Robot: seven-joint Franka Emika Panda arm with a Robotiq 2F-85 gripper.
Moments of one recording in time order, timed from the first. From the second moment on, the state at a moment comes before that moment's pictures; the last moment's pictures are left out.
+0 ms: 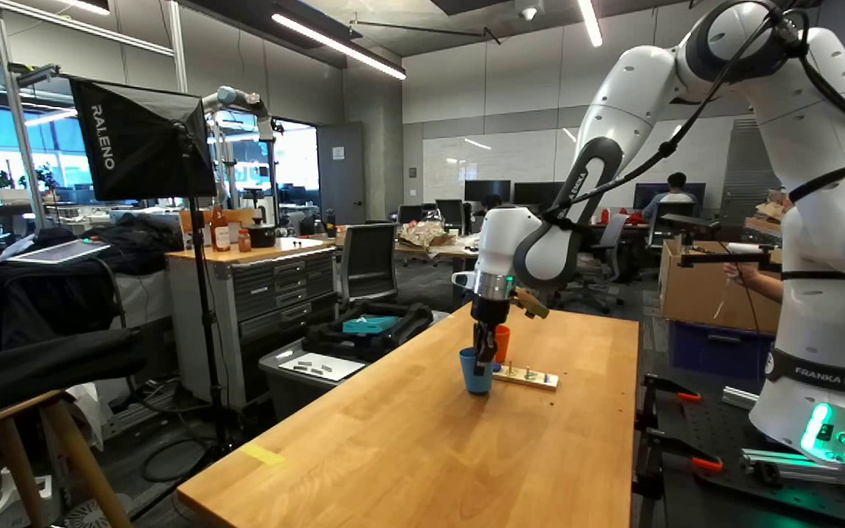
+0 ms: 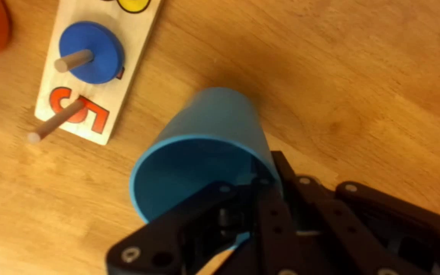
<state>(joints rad) 0.07 0.38 0.10 -2.34 -0.06 2.86 -0.38</state>
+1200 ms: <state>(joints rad) 0.00 0.26 -0.06 -2.17 -0.18 2.59 -0.29</state>
